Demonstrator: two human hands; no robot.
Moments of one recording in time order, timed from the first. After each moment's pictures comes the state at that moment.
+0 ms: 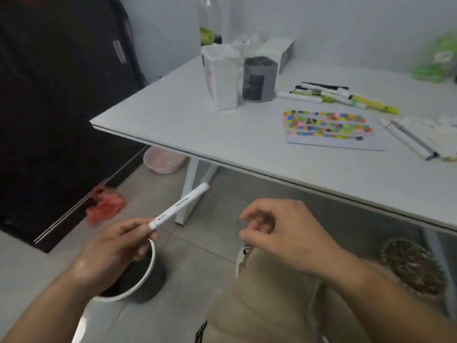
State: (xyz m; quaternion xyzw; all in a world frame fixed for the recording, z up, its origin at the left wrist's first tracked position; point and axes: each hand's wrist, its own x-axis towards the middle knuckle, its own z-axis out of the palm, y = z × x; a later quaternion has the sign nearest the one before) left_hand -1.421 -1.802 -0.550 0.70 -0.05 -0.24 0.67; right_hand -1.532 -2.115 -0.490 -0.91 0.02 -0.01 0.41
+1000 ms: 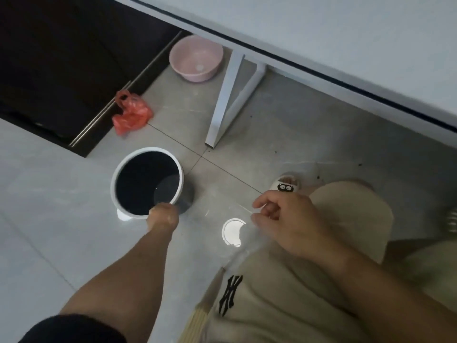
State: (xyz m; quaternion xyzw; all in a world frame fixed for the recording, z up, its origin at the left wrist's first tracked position) left_hand -1.380 -1.778 -0.839 0.86 0.36 -0.19 0.31; right_hand -1.472 -2.082 -0.678 -0.87 0.07 0.14 0.46
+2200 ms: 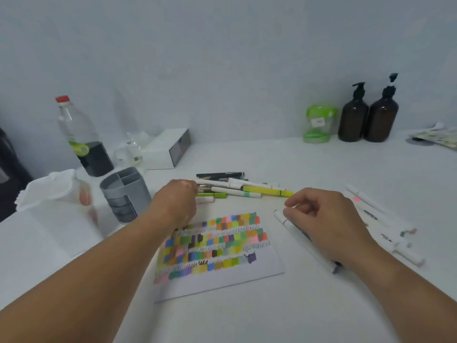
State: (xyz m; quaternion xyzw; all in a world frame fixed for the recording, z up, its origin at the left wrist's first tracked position) left_hand -1.219 -2.304 -0.435 0.93 -0.36 0.09 0.05; right_hand -1.480 -2.465 -0.441 -0.84 0.29 -0.28 0.38
